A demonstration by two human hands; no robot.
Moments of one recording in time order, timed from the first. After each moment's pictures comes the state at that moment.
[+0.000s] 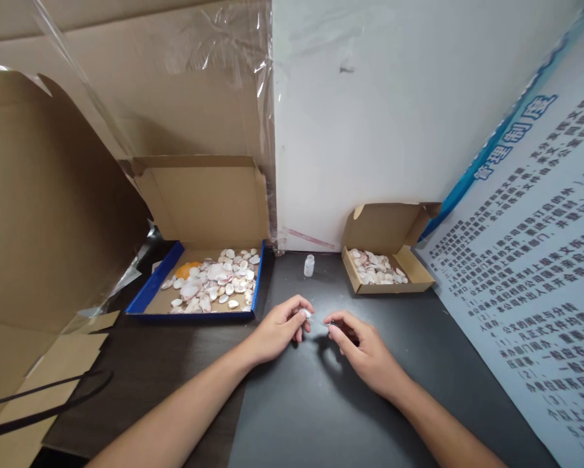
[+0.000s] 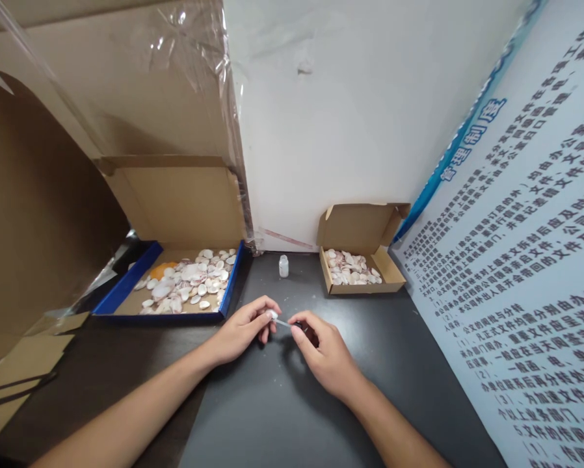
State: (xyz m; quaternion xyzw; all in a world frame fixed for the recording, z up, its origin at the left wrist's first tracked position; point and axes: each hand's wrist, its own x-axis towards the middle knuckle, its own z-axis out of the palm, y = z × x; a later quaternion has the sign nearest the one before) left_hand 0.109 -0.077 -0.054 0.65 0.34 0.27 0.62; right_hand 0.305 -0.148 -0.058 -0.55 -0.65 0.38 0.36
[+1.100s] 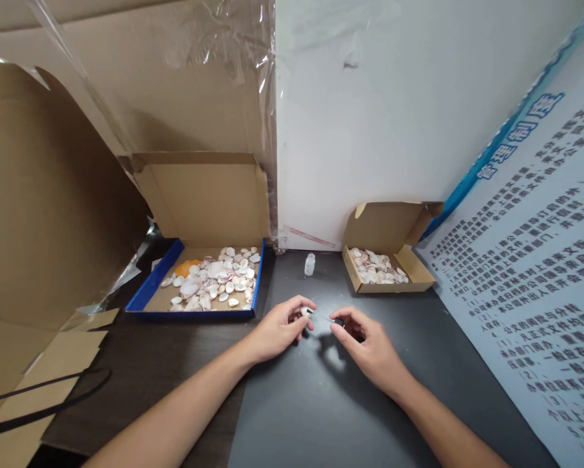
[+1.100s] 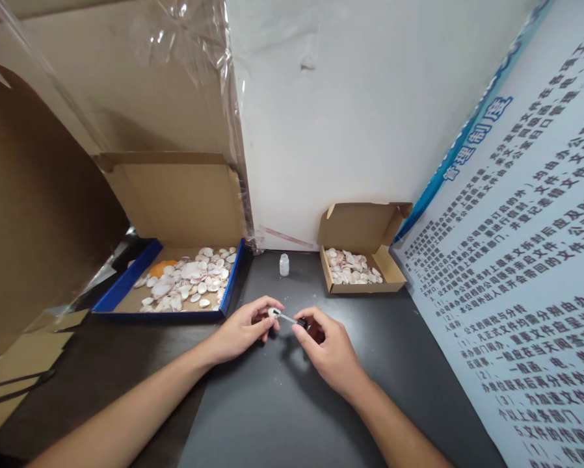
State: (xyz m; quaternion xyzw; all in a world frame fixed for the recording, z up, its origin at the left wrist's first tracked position) left_hand 0.110 -0.077 -0.051 0.67 0.35 0.24 0.60; right_hand 0.305 -0.147 -0.058 -0.58 -0.63 0.34 0.40
